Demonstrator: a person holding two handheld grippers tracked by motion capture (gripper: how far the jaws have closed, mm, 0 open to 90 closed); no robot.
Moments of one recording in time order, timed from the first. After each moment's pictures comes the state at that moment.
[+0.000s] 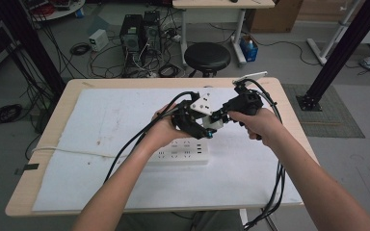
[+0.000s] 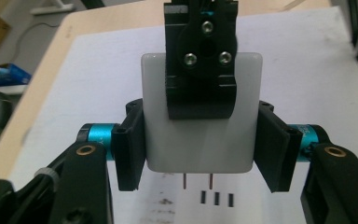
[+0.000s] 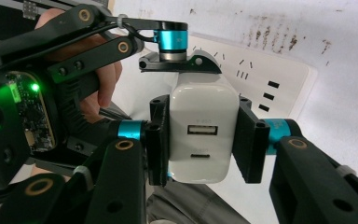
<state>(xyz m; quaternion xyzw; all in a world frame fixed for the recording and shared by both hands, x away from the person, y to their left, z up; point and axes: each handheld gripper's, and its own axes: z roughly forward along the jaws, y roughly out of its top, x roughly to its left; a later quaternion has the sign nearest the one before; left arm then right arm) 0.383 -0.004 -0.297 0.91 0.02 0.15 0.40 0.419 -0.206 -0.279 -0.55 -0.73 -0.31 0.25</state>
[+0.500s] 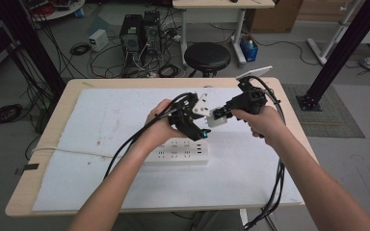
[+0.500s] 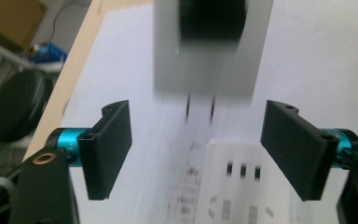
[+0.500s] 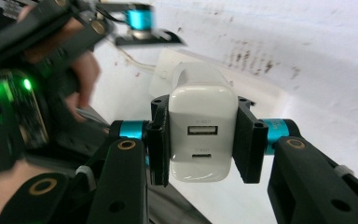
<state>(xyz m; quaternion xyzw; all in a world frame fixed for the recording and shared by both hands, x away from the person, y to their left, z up) 0.380 0.010 -0.292 0.92 0.05 0.20 0.34 0.419 -0.213 -0.268 -0.53 -0.76 -0.33 0.19</state>
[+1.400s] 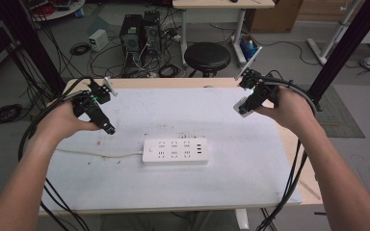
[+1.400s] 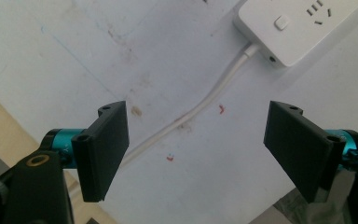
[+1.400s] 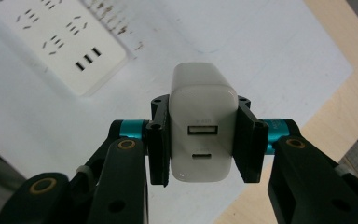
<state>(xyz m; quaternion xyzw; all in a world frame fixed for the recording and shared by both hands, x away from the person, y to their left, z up) 0.383 0.216 -0.254 0.91 0.40 0.08 0.08 0.402 -0.211 -0.216 -0.33 -0.93 -0.11 -0.14</state>
